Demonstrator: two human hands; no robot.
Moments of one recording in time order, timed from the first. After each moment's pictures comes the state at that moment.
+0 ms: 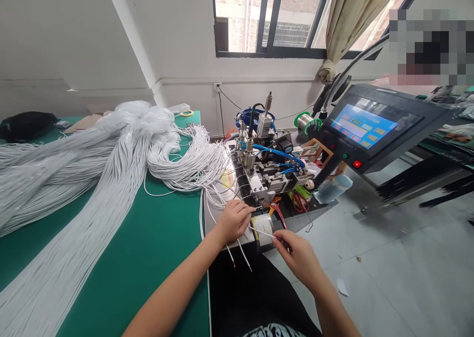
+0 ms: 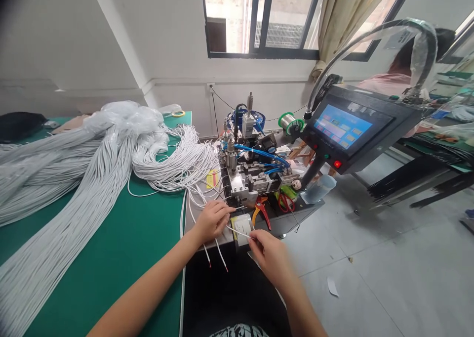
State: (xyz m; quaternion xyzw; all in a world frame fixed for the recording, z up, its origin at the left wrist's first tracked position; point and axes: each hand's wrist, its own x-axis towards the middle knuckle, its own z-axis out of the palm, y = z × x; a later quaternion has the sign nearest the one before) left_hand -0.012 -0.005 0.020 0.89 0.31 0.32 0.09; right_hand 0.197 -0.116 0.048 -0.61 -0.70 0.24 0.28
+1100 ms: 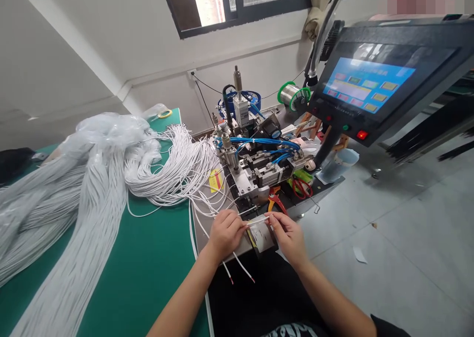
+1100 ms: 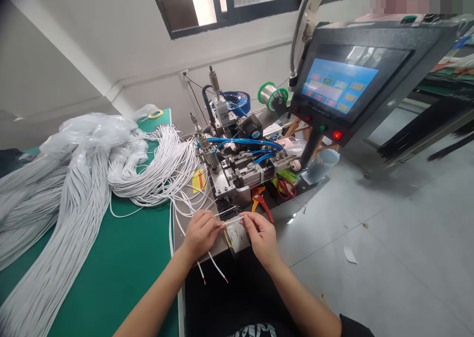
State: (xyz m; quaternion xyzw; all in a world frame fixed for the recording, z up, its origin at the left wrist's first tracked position) left_hand -0.006 -0.002 0.008 0.90 0.29 0.32 0.02; right_hand 0.183 -0.073 0.004 -0.57 -0.44 0.38 0.57
